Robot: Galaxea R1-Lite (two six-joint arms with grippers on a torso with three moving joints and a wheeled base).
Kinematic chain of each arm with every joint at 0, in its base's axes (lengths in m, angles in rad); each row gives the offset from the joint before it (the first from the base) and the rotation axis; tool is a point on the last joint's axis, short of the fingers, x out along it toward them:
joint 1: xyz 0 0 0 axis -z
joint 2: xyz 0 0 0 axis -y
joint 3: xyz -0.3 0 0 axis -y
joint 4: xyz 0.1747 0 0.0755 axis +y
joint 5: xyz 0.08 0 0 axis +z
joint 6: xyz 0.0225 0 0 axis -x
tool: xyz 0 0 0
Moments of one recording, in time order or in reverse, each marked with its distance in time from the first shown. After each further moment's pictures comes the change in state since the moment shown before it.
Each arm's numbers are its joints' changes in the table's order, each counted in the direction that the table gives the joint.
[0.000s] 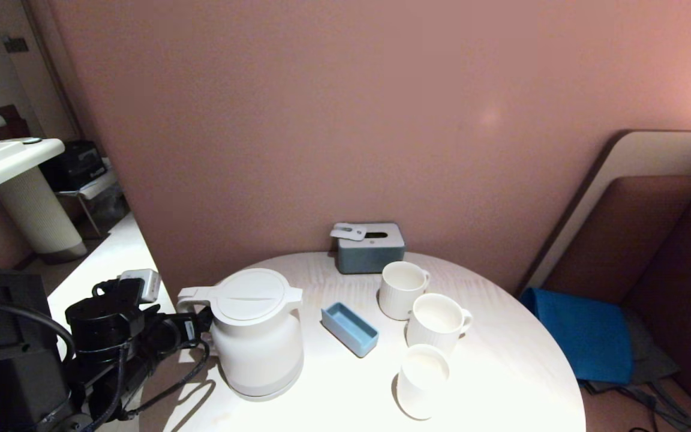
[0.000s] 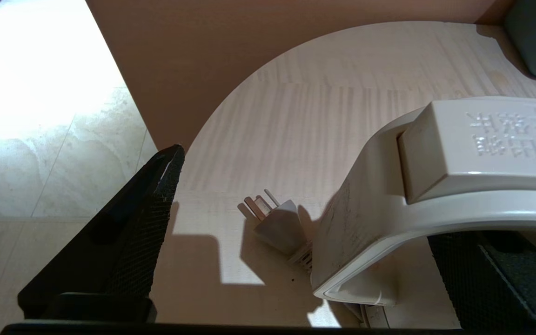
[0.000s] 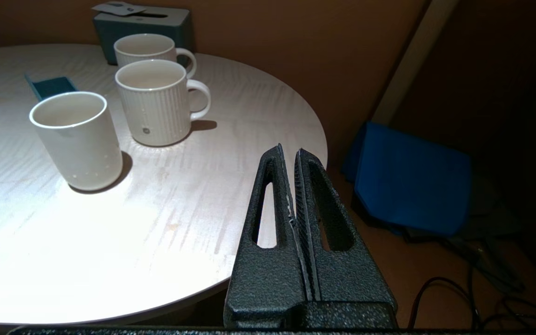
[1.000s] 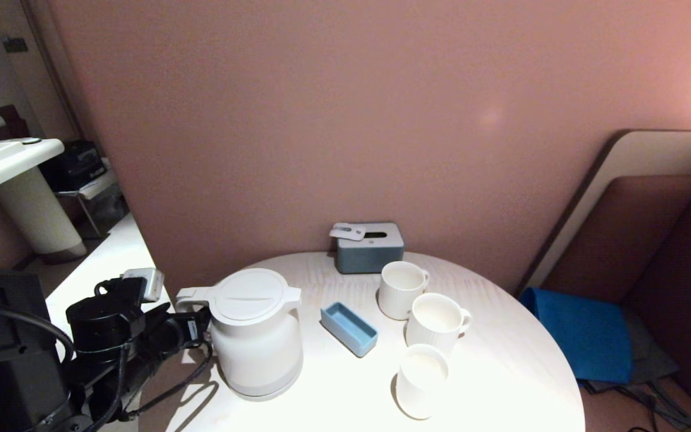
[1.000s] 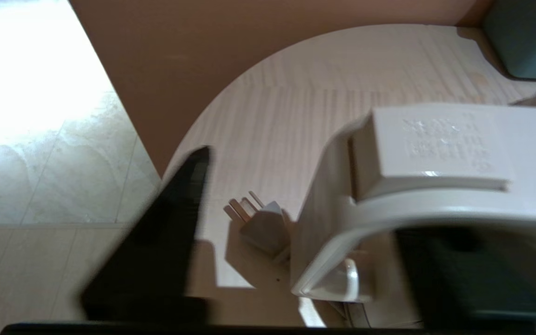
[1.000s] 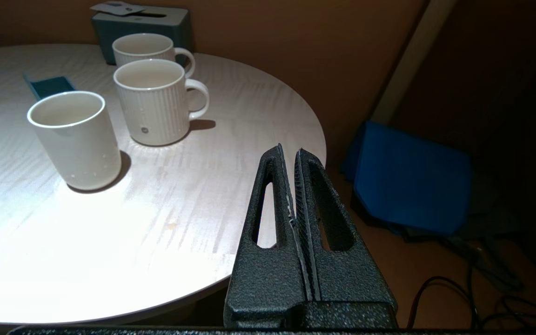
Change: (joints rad) left arm 0.002 0.013 -0.002 0.000 -0.002 0.000; right arm 0.000 0.000 0.000 0.000 0.000 0.000
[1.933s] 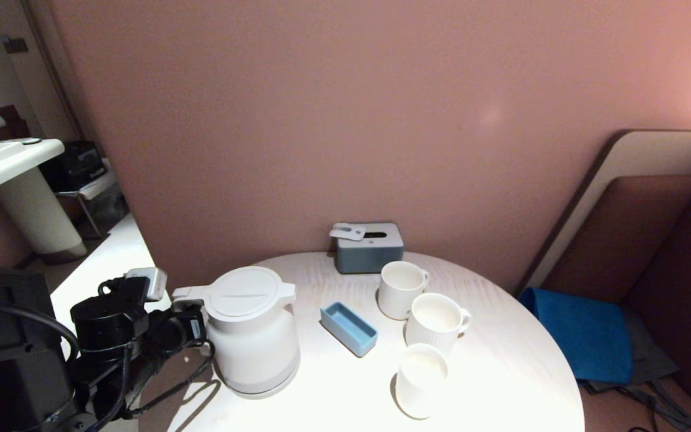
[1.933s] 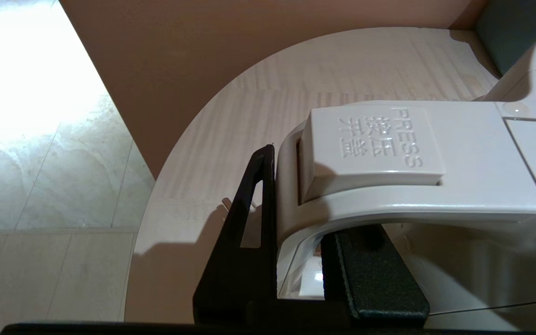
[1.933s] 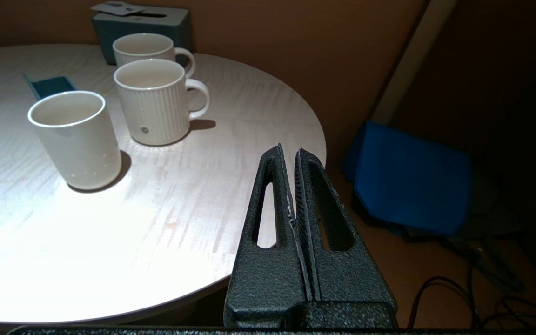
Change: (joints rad) left arm -0.001 -0.017 0.012 -0.001 0.002 -0.001; right arm 0.000 0.000 0.000 0.000 0.000 0.000
